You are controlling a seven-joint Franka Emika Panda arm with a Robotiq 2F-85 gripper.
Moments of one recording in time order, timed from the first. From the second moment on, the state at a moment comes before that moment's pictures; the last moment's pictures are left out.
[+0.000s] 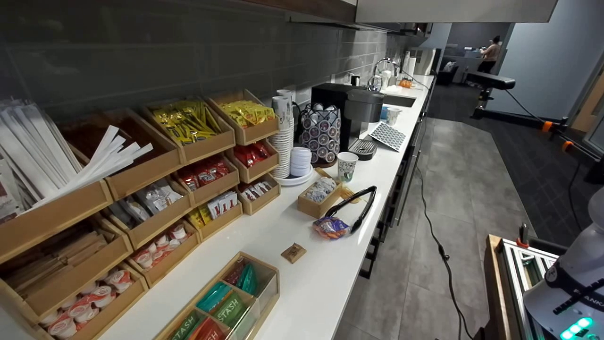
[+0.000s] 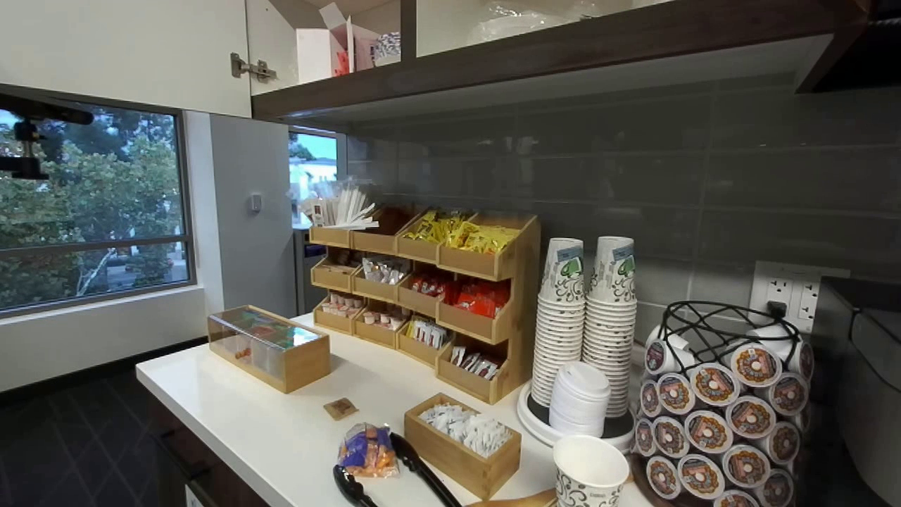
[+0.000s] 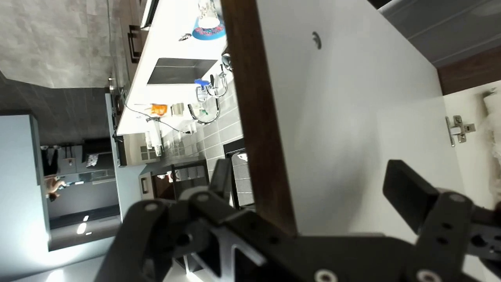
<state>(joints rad) -0.71 -1.00 -0.05 -2.20 -0.32 2.33 0.46</state>
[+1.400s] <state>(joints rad) -0.81 -0.85 -0.10 -2.13 -0.32 2.46 0.42</state>
